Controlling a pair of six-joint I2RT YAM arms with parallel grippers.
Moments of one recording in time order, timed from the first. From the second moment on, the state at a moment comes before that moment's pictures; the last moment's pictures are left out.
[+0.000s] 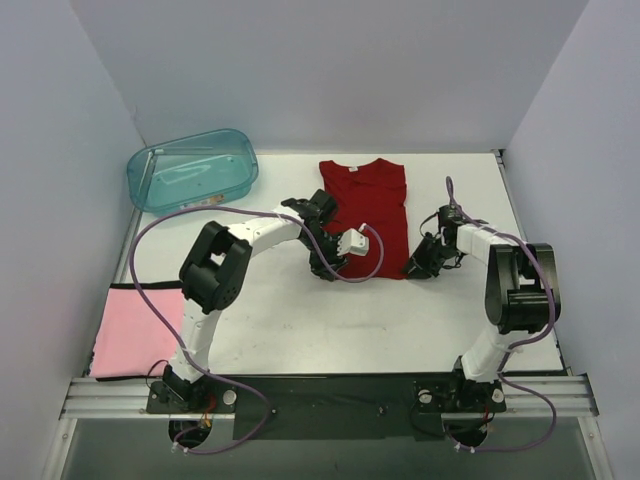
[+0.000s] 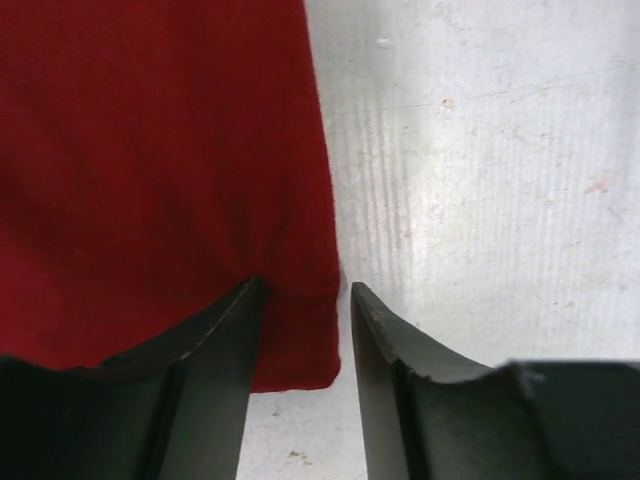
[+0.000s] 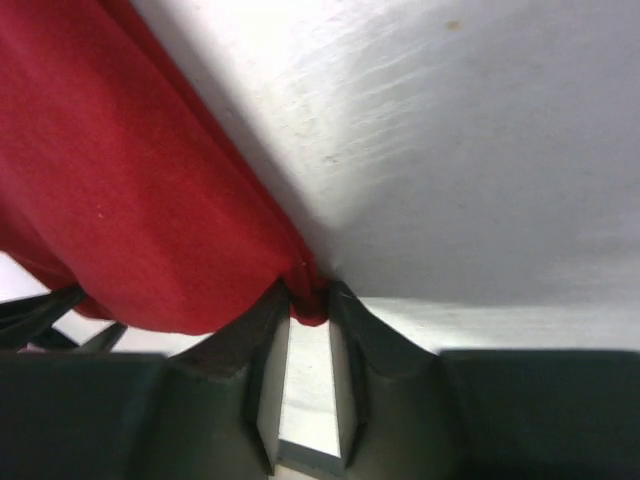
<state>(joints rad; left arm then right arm) -0.67 2.16 1.63 -0.76 0.58 0.85 0.04 1.74 0.95 -0.53 -0.30 0.67</state>
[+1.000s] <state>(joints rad) -0.77 1.54 1.35 -1.27 0.62 0.96 0.61 0.96 0.81 -1.08 -0.32 0.73</state>
